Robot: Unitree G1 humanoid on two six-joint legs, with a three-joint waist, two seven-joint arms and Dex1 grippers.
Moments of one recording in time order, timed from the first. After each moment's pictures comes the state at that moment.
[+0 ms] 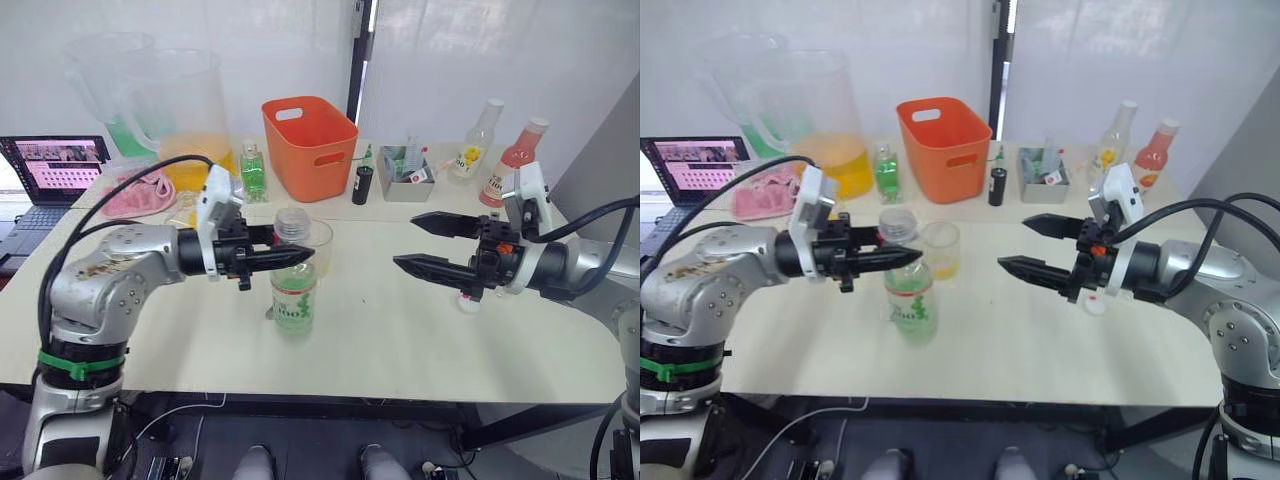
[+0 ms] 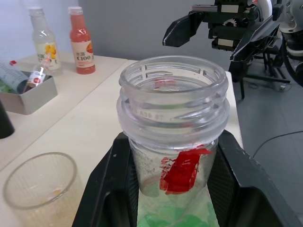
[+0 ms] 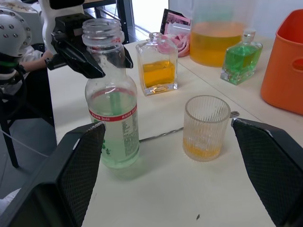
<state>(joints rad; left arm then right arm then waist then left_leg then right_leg) -0.71 0.76 0.06 -0.20 -0.69 0.76 -1.07 -0.53 -0.86 -0.22 -0.44 0.94 0.92 0.78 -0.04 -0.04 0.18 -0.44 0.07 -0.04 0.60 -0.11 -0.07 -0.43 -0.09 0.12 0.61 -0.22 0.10</state>
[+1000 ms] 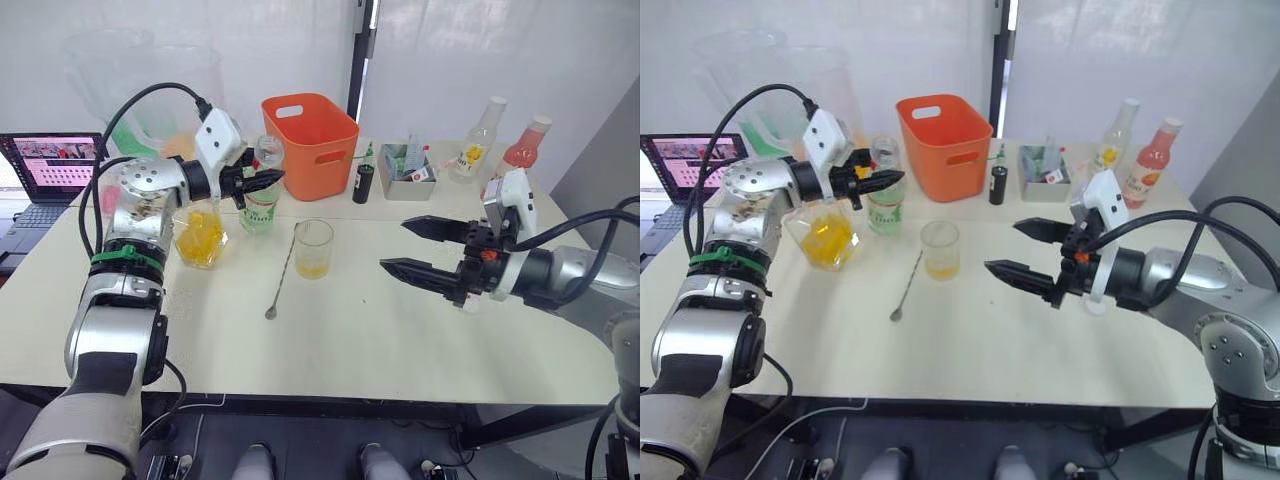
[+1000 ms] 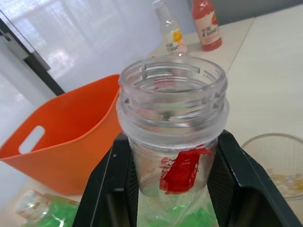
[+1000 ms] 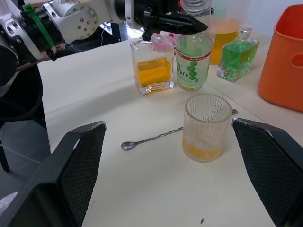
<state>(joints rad) -1.21 0.55 -0.06 0.95 -0.07 -0.26 -0.98 -0.50 -0.82 -0.22 -0.54 1.04 0.95 0.59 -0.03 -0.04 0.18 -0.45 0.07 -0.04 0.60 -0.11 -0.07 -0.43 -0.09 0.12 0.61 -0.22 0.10</state>
